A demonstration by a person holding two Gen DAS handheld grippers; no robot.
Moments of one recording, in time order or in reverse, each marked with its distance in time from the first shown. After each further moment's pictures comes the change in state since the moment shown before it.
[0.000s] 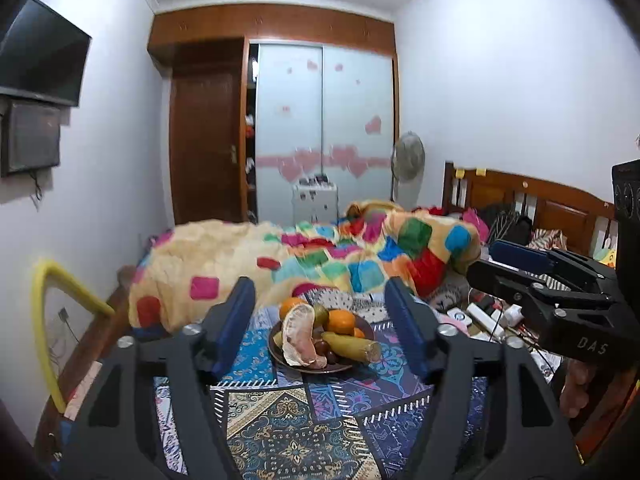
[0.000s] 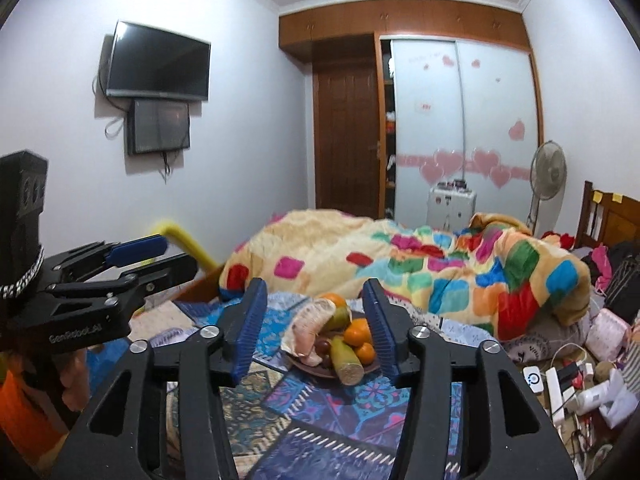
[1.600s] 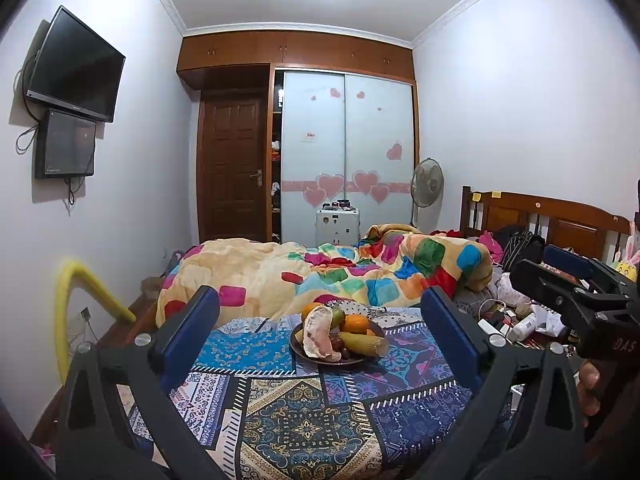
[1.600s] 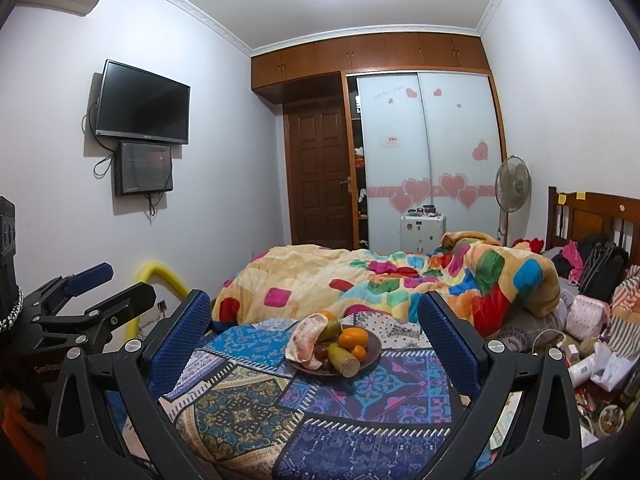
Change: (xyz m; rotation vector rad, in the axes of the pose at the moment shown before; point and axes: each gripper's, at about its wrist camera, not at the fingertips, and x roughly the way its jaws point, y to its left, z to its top) left arm -0.060 -0.004 -0.025 -0.022 -0.085 0.086; right arm -0.058 0.020 -0.020 0.053 -0.122 -0.099
